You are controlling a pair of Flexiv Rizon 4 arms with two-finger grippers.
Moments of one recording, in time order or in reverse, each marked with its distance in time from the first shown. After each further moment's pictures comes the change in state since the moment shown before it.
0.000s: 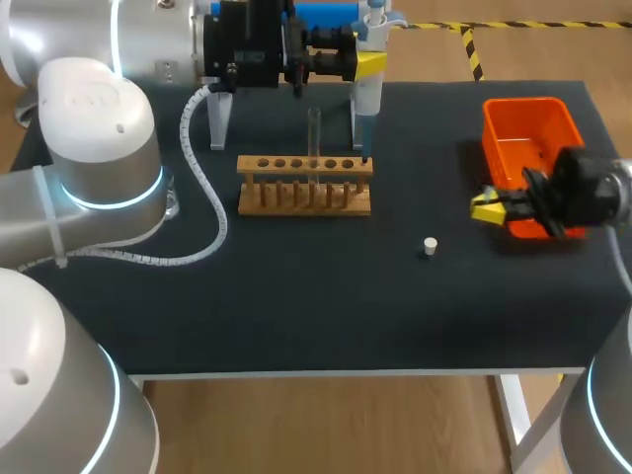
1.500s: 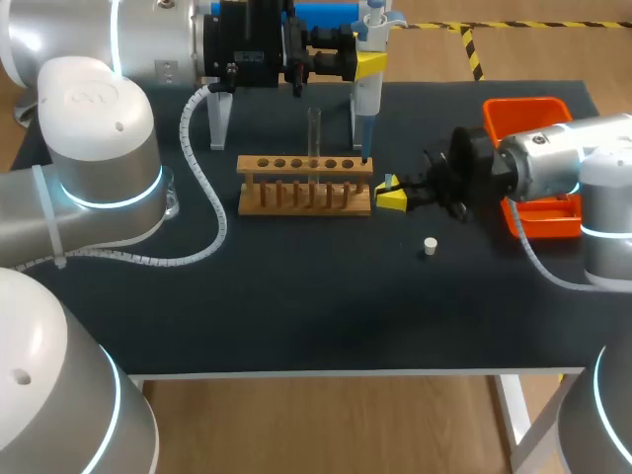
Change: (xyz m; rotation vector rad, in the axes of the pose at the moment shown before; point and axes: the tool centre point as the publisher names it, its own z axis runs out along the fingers) left arm 0.000 0.001 0.000 -0.002 0.002 -0.002; right arm -0.020 0.015 0.122 0.014 0.127 -0.030
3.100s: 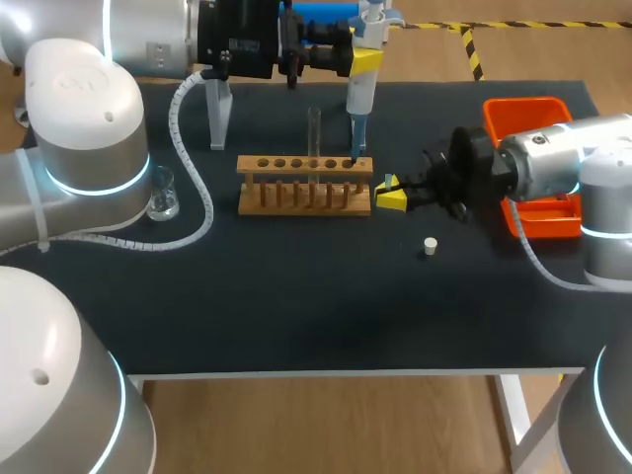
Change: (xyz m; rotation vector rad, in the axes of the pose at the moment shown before) left arm 0.002 -0.006 -0.006 -0.058 0.011 -0.010; right arm 0.000 0.000 0.000 0.000 0.000 0.000
